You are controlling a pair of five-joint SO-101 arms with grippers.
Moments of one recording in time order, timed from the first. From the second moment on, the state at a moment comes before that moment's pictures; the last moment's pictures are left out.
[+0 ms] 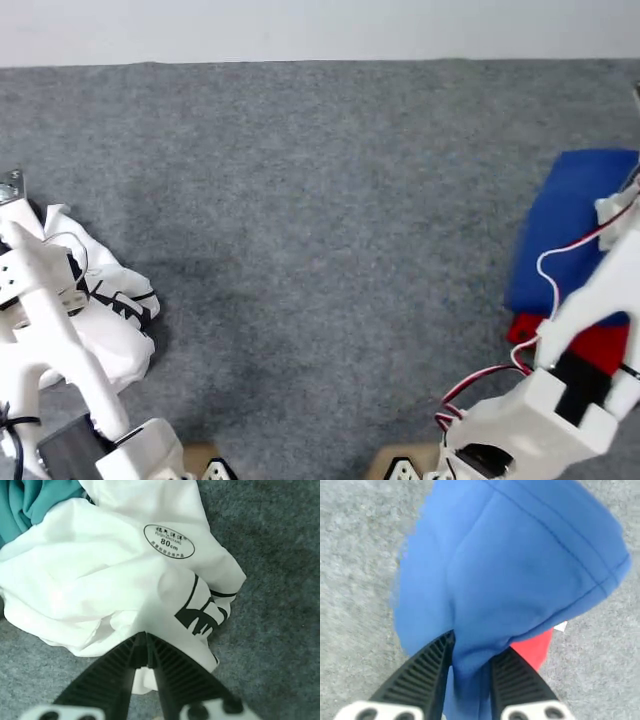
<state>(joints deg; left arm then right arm) -37.5 -13.9 20.4 90.1 -3.0 34.2 7.6 -32.0 100.2 35.1</state>
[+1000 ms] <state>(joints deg) -37.5 -13.9 20.4 88.9 -3.0 46.6 29.1 -32.0 90.5 44.1</state>
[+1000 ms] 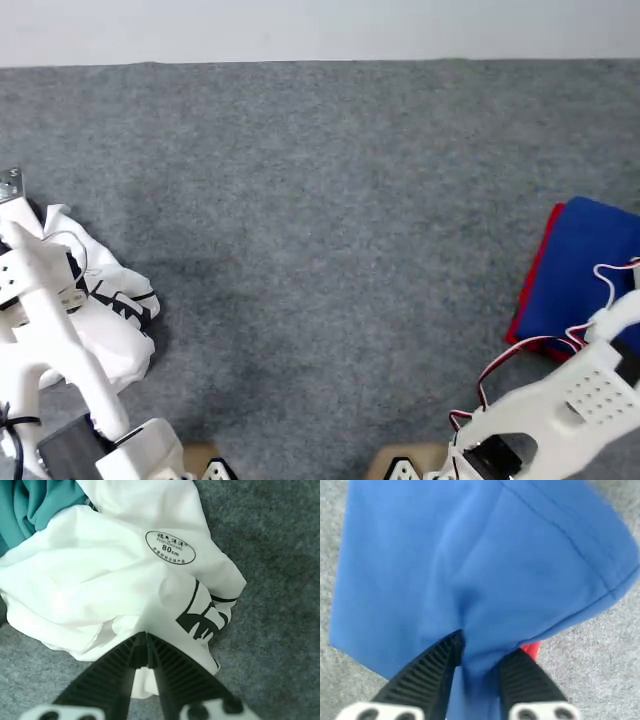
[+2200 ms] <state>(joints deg) -37.5 -13.9 20.4 88.9 -3.0 31.2 36.5 -32.0 91.5 36.6</state>
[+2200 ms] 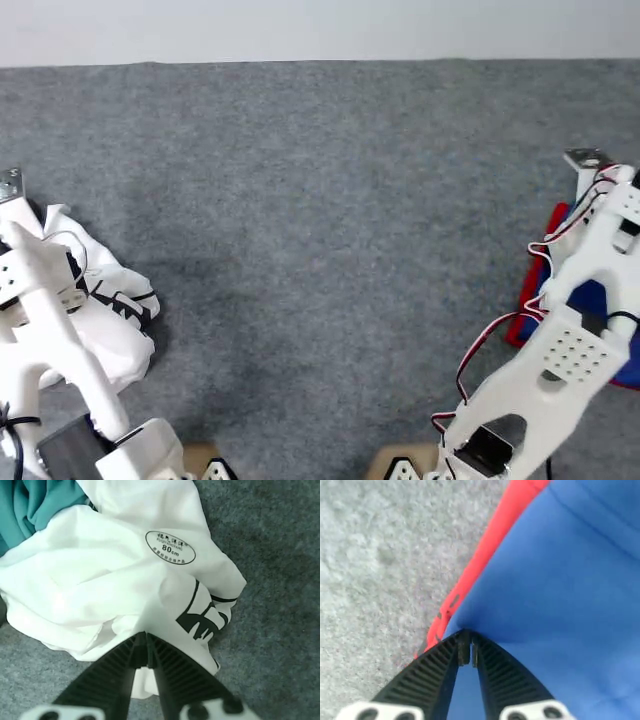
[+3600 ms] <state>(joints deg) -37.5 -13.9 22.3 88.9 -3.0 49.6 26.5 -31.0 89.3 41.2</state>
